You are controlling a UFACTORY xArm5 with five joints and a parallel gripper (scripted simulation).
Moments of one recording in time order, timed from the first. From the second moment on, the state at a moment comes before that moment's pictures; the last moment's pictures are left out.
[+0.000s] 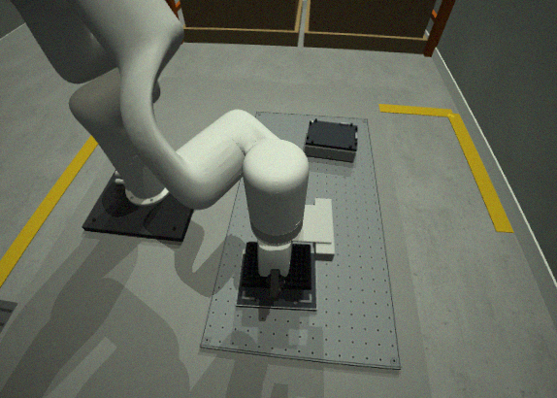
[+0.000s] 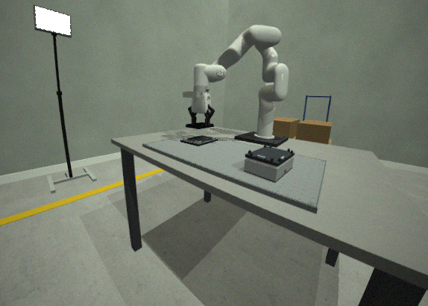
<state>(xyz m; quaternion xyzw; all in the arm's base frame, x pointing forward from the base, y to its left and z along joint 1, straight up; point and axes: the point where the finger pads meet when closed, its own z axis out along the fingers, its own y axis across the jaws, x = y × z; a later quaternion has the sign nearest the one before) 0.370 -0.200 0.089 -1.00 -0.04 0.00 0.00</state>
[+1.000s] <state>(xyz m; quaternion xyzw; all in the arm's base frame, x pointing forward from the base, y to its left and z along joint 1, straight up) 0.370 -0.200 0.046 -1.00 -0.04 0.00 0.00</state>
